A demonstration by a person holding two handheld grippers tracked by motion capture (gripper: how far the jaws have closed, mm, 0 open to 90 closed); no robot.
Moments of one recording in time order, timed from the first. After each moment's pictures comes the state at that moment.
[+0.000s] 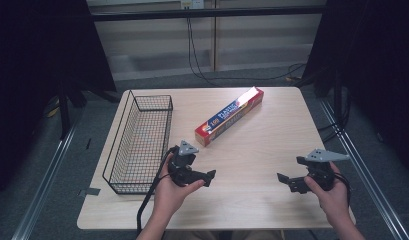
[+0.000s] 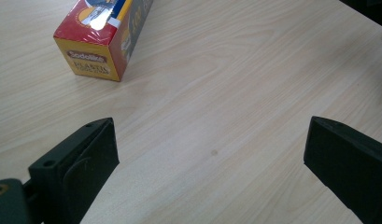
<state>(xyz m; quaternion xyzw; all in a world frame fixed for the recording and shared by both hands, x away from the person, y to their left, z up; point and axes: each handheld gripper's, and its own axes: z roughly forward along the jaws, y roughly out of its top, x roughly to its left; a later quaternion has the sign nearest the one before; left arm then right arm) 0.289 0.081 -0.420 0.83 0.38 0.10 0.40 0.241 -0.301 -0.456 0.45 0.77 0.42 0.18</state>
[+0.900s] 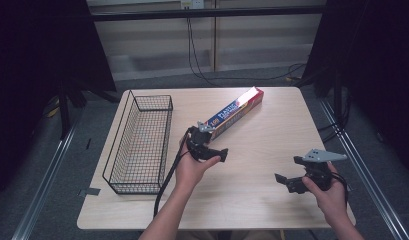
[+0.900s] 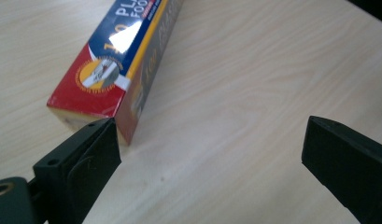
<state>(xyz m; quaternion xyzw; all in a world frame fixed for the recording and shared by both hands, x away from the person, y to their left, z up) 0.358 0.029 -0.429 0.82 0.40 0.12 0.39 0.243 -0.296 -0.456 0.44 0.77 0.42 0.18</state>
